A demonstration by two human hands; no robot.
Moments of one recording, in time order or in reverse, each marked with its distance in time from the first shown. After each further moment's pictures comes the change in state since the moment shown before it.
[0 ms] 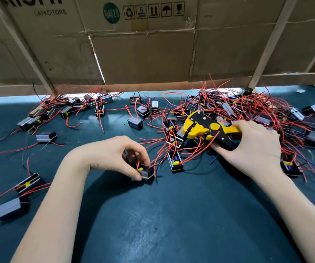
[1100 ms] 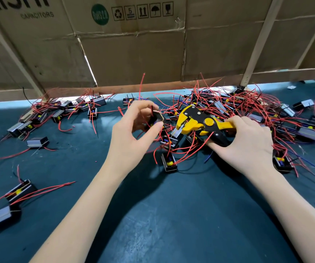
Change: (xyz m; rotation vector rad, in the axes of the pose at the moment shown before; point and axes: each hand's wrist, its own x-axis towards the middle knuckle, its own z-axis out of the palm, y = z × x) left_hand 0.042 0.041 0.042 -0.322 0.944 0.371; right_hand 0.001 -0.004 -0.006 0.057 0.027 0.021
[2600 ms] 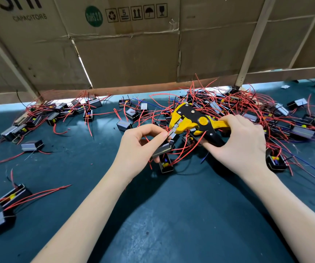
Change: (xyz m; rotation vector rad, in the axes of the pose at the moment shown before) left_hand -0.008 0.001 0.017 -0.114 -0.119 -0.346; right_hand -0.002 -0.002 -0.001 0.056 0.073 -0.054
